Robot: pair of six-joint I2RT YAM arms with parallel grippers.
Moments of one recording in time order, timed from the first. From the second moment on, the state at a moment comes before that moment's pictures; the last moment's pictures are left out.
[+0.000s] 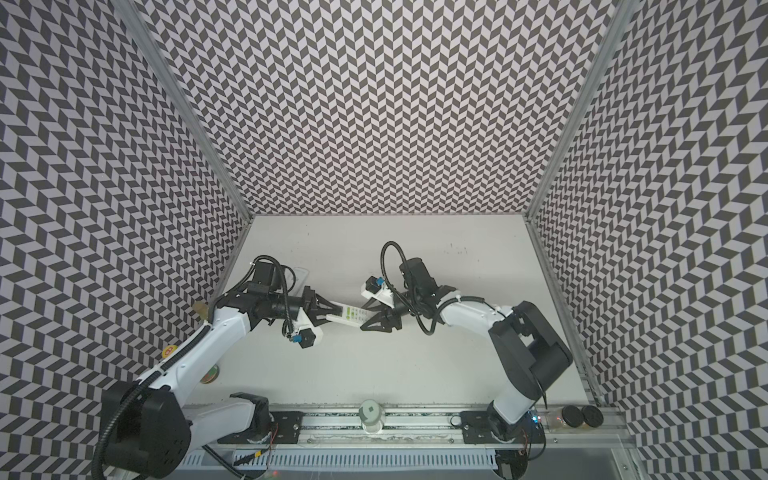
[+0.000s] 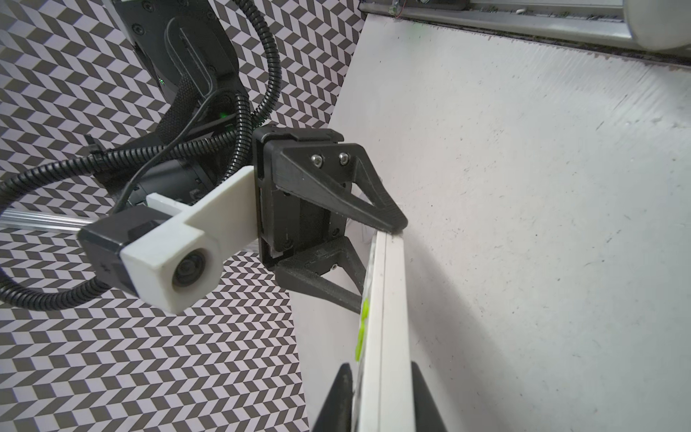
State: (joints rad) left arm -0.20 1.20 0.82 -0.61 1.02 2.11; right arm 0.65 1.64 0.93 0.02 -1.00 -0.36
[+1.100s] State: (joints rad) left arm -0.29 1.25 0.95 -0.54 0.86 1.01; right arm 0.58 1.12 0.56 0.45 -0.53 0.00
